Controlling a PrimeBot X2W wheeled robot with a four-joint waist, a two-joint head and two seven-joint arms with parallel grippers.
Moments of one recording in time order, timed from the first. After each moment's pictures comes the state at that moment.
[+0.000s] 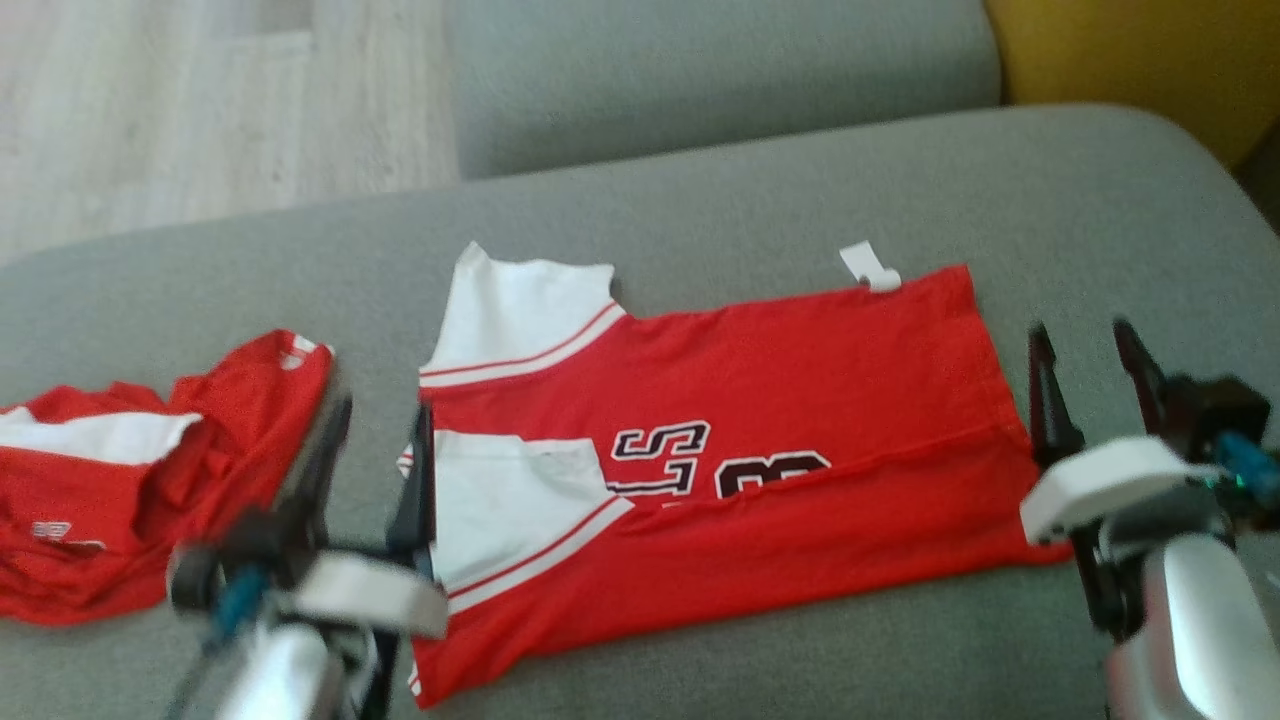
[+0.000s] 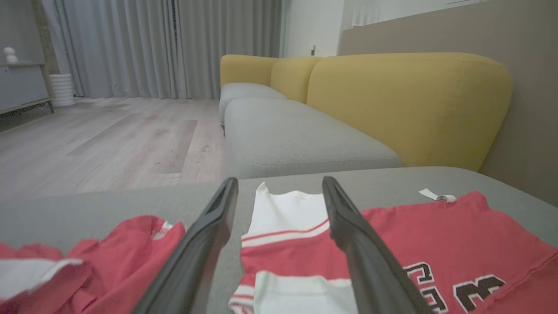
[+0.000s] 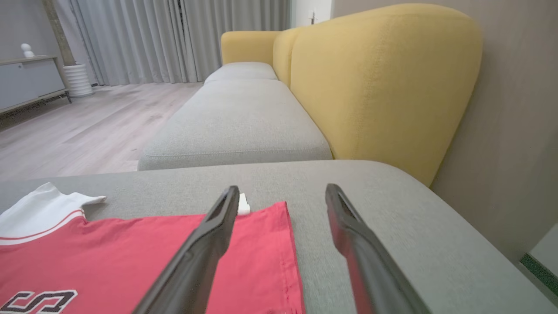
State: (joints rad) left arm -0.14 0.20 -0.32 0.25 -0.36 0.04 -0.19; right arm -0.19 -0.04 -0.12 0.26 -0.01 0.12 0.00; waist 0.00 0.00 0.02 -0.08
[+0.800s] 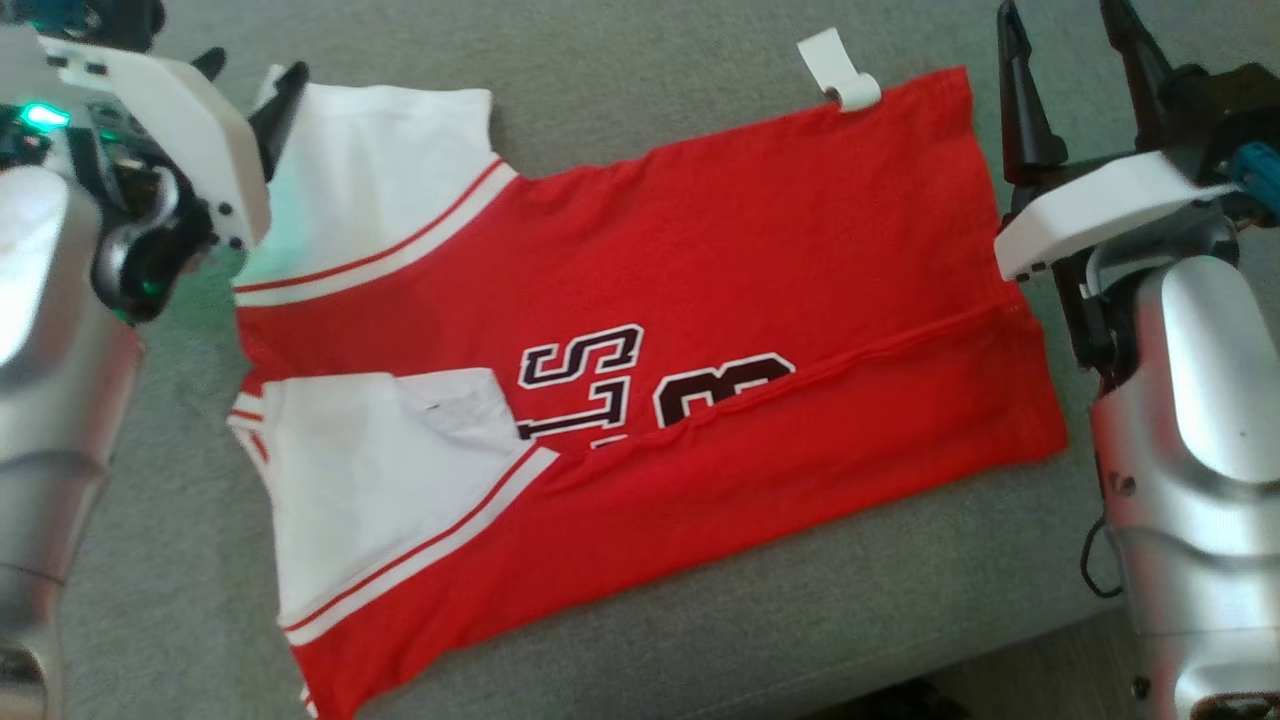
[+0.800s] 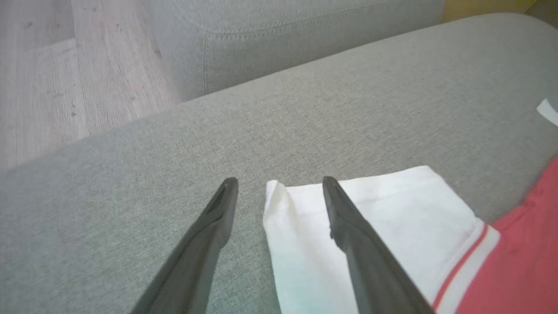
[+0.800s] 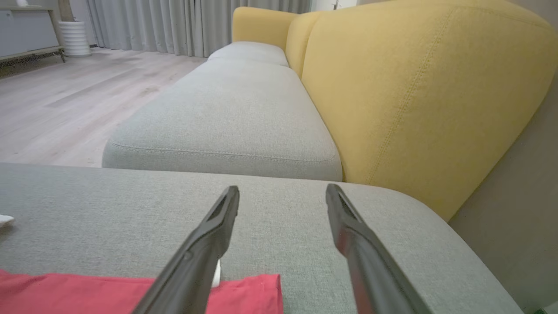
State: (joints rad) left arm -0.96 0.44 -0.52 0.62 -0.67 -0.13 0.52; right arm -0.64 -0.10 0.04 0.36 0.02 0.12 -0.02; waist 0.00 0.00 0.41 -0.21
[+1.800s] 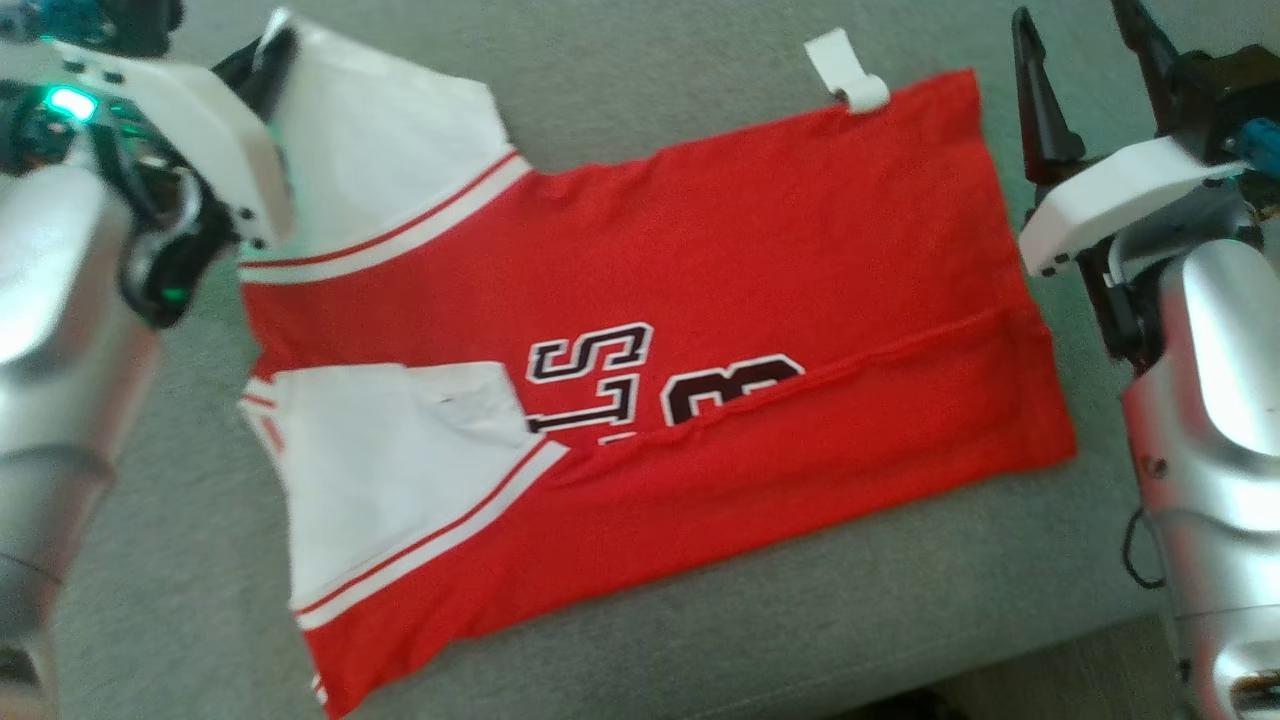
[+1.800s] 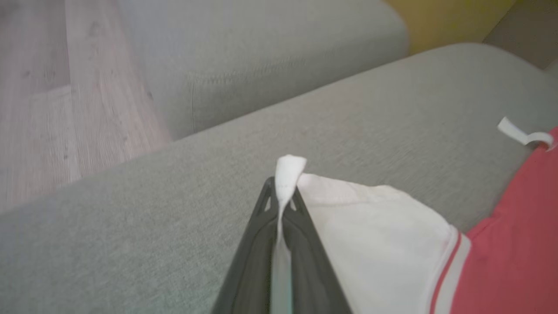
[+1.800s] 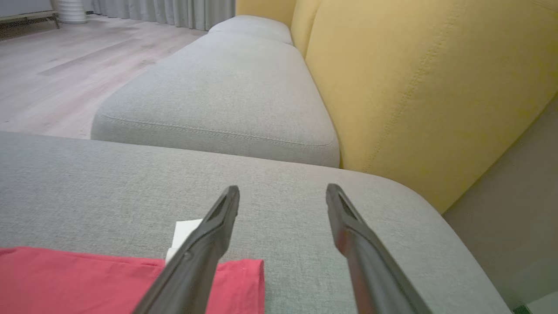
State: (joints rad) left arm -1.03 0.47 -0.73 0.67 -0.80 -0.13 0.34; right arm -0.69 -0.17 0.08 0.46 0.04 0.12 -0.01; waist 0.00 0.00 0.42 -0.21
